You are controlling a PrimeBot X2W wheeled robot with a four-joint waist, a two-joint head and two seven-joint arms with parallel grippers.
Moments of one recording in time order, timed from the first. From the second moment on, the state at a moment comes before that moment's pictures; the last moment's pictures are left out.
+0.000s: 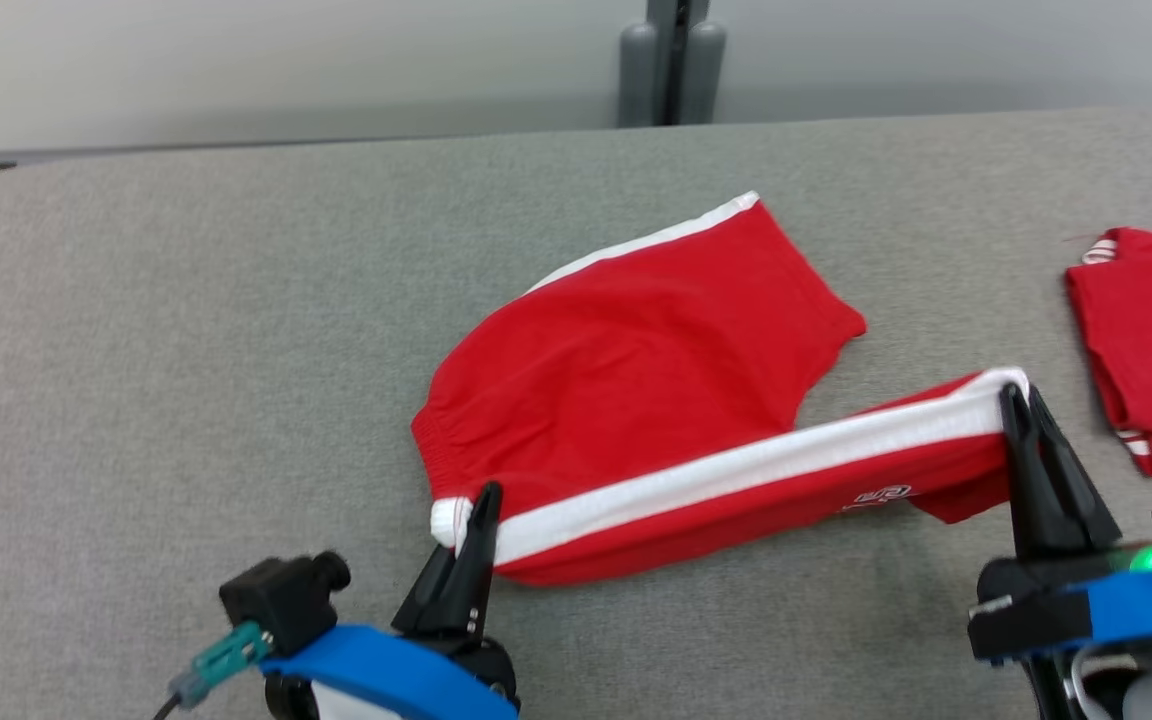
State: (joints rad) left arm -0.05 0.32 -0.61 -0.21 -0.95 0.23 -0.10; right arm 0.00 -0.05 -0.07 -0.14 0.25 0.13 -0.08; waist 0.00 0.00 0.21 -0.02
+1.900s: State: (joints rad) left arm -0.30 0.37 -0.47 -0.01 -0.79 0.27 -0.25; right arm -0.84 -0.24 0.04 1.00 0.14 0.13 0.09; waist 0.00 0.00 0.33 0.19
